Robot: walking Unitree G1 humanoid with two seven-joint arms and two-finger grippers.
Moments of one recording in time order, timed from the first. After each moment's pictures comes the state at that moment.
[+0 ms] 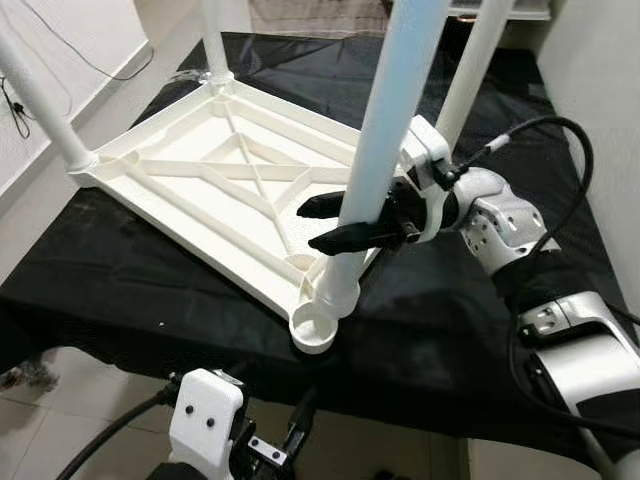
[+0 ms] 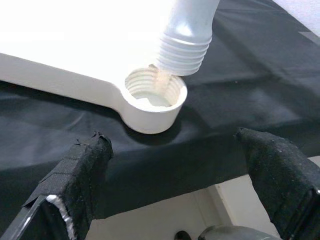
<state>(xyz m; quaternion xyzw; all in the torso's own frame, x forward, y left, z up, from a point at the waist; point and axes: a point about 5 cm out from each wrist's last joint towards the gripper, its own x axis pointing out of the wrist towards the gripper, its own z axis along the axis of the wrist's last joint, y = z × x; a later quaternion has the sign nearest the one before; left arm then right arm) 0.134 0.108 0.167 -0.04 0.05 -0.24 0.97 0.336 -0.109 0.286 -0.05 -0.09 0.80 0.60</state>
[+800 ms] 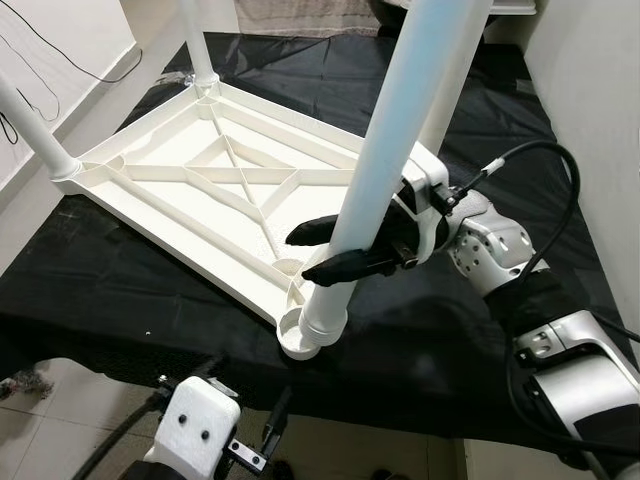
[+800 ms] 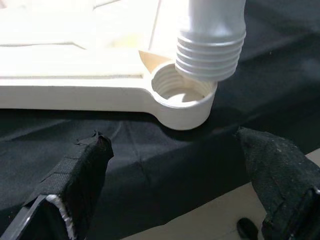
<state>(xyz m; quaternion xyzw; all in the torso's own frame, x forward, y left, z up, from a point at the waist) 0.134 0.126 0.164 0.10 0.03 -0.21 0.97 0.322 -0.092 0.275 -0.04 -0.09 0.83 0.55</state>
